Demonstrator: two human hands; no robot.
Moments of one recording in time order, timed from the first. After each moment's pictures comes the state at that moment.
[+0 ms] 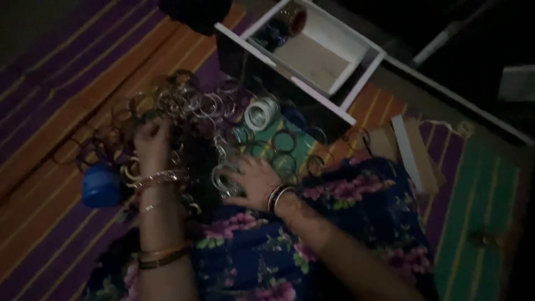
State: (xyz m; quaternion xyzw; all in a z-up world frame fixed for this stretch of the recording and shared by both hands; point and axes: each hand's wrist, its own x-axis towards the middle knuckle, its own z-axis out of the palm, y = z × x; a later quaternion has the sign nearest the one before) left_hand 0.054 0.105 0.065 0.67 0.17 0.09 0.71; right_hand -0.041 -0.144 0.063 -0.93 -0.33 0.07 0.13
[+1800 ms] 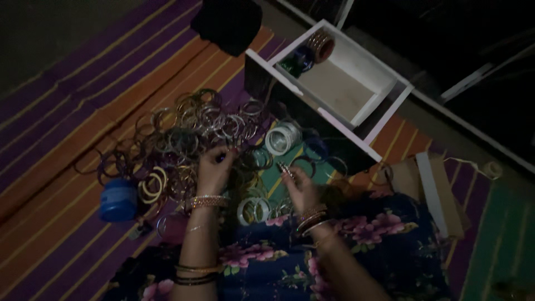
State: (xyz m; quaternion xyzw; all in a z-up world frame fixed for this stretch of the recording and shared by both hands) left_hand 0.066 0.047 -0.003 0.71 0.07 0.03 0.70; right_hand 0.000 -0.198 -0.040 -0.78 0.08 -0.01 0.63
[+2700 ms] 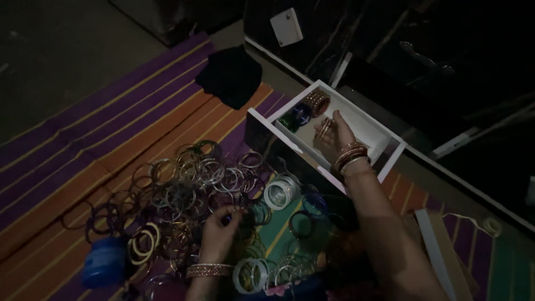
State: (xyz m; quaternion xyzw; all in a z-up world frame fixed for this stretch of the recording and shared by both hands) left_hand 0.058 0.029 0.002 0.68 0.13 -0.04 0.72; right_hand 0.276 -0.307 0.084 -0.61 0.22 0.06 0.76
